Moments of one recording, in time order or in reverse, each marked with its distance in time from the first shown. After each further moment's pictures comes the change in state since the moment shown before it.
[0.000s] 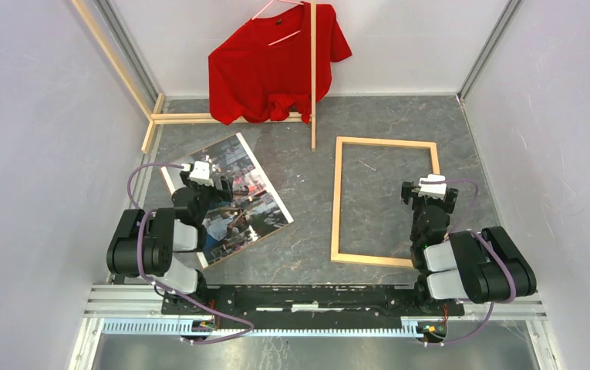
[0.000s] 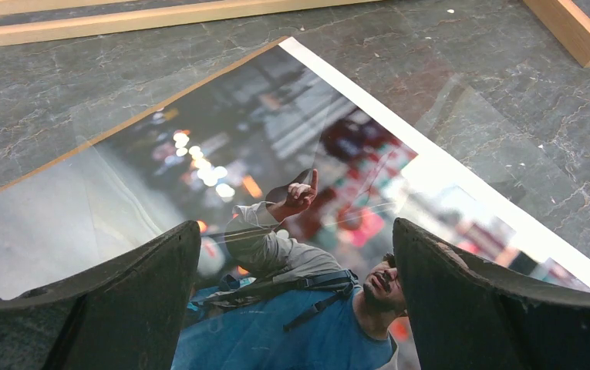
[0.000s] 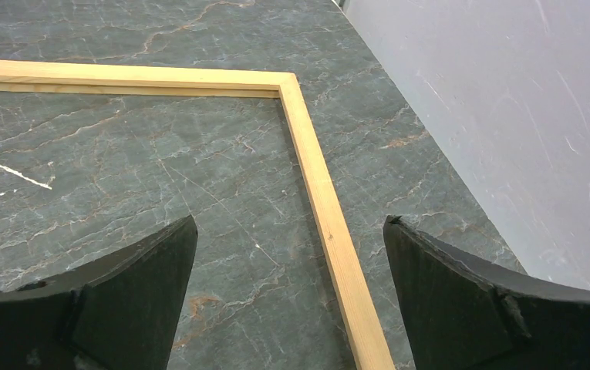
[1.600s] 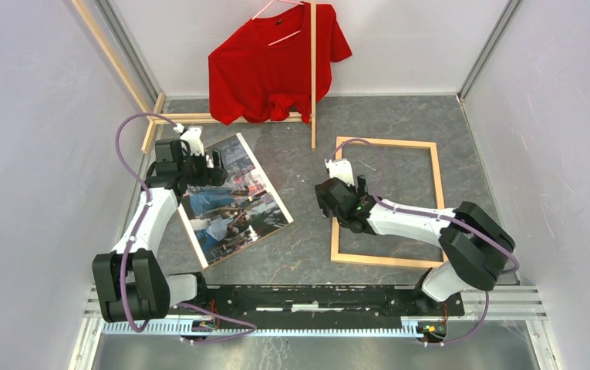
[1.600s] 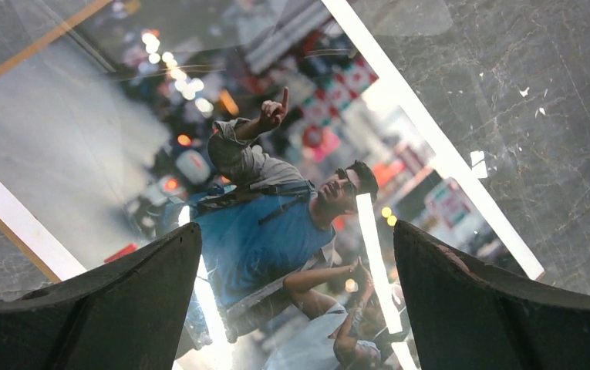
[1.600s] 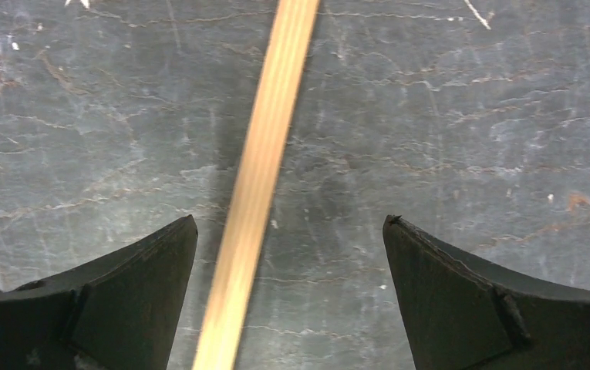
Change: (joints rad) left arm 0.048 -0.293 0.645 -1.507 0.084 0.000; right arm 0.724 0.109 0.766 -1.518 0.188 0.633
